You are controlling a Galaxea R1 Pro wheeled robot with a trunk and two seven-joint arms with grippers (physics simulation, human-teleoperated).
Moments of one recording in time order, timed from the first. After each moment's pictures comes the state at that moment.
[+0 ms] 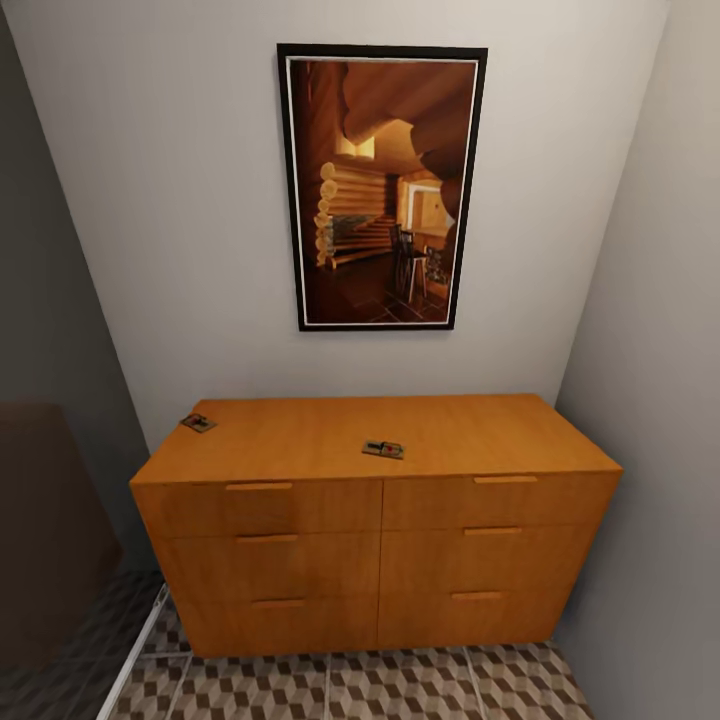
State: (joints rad) left arm -0.25 0.00 -0.17 -0.01 0.38 -0.02 0.01; right arm -0.13 -0.02 0.07 0.03 0.07 -0.08 -0.16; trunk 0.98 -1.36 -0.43
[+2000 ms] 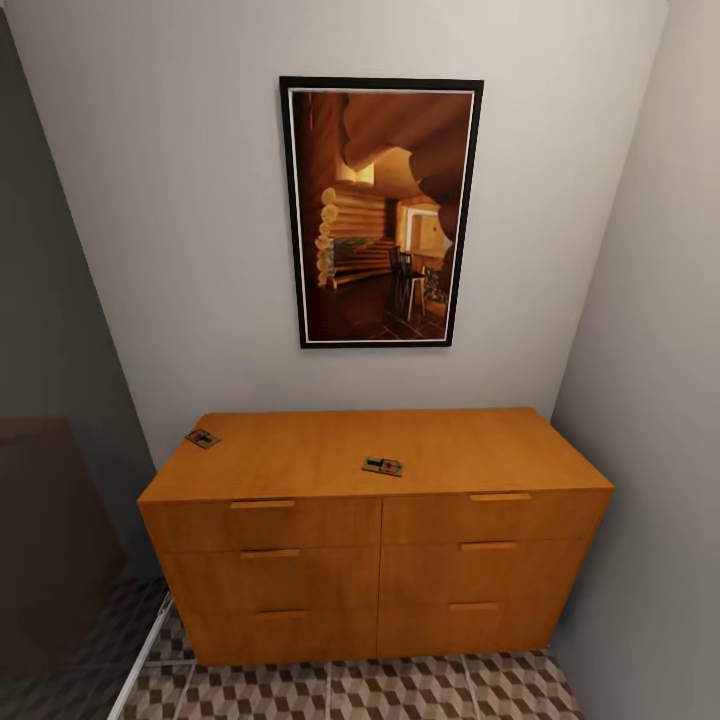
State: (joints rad) left arm -0.25 0.00 -0.17 -0.01 0.38 -0.03 0.01; right arm -0.13 -0.02 0.07 0.03 0.07 -0.08 -0.17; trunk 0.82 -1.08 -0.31
